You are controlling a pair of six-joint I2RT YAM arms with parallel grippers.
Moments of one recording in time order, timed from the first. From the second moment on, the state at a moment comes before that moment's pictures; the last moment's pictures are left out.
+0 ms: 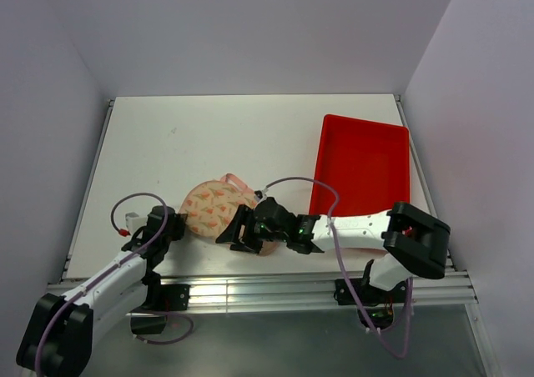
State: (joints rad) left arm -0.35 0.83 0.12 -0.06 -0.34 -1.75; right arm 1.12 1.46 0.69 0.22 -0.09 1.38
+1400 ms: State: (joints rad) left arm -0.35 0.71 0.32 -0.25 -0.39 -1.29; right arm 0.93 1.85 1.23 -0.37 0.07 0.95
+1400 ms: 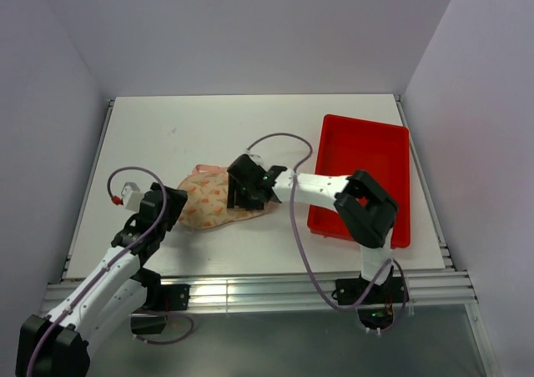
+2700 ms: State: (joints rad) left arm -0.35 1.24 0.48 -0.07 -0.39 -0.95; right arm 0.99 1.62 0.82 -0.02 -0.09 0.95
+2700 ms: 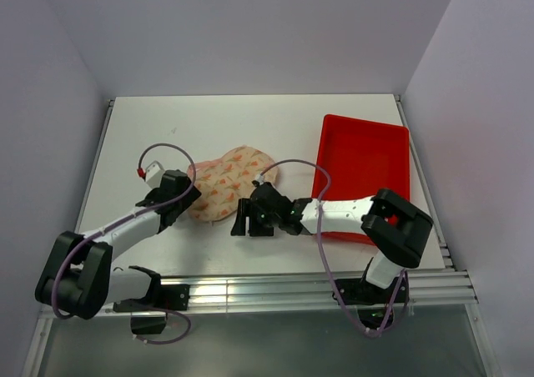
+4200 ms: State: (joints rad) left arm -0.35 1.29 0.44 0.07 -0.05 -1.13; right arm 1.01 1.79 0.63 0.69 0.15 1.30
